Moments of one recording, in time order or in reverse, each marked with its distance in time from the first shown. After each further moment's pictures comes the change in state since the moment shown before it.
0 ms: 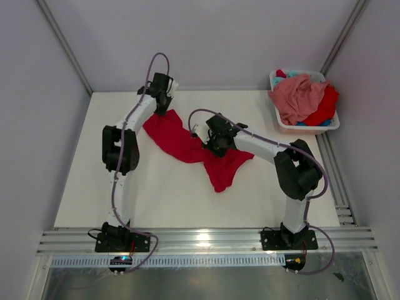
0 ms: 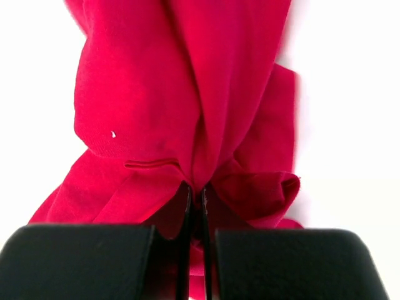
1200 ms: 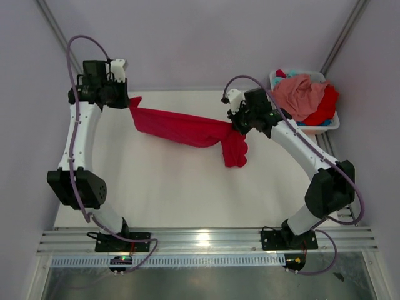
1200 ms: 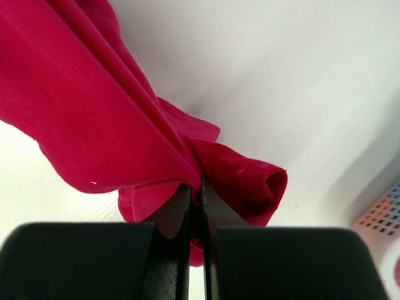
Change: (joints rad) left arm 0.296 -0.607 -0.135 -0.154 0.414 -0.135; right arm -0.241 -0.286 0.077 0.029 0.021 0.122
